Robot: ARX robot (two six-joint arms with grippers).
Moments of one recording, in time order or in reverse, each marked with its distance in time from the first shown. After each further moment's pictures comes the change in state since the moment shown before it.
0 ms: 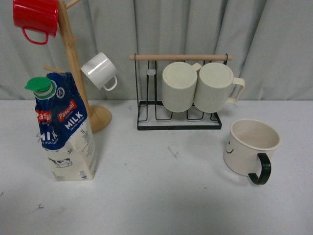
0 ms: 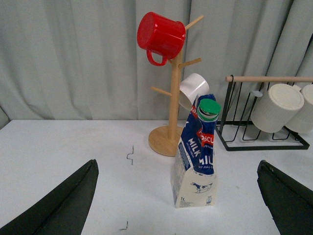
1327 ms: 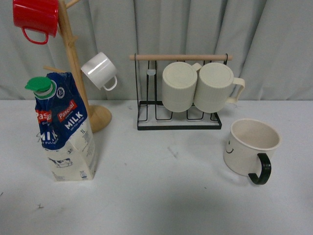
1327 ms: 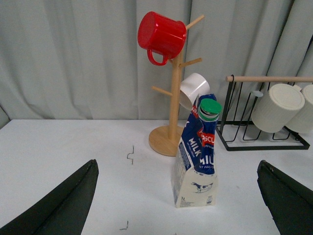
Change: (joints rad) left arm 0.000 0.000 0.000 0.000 0.000 0.000; right arm -0.219 0.517 0.151 0.413 -0.201 -0.020
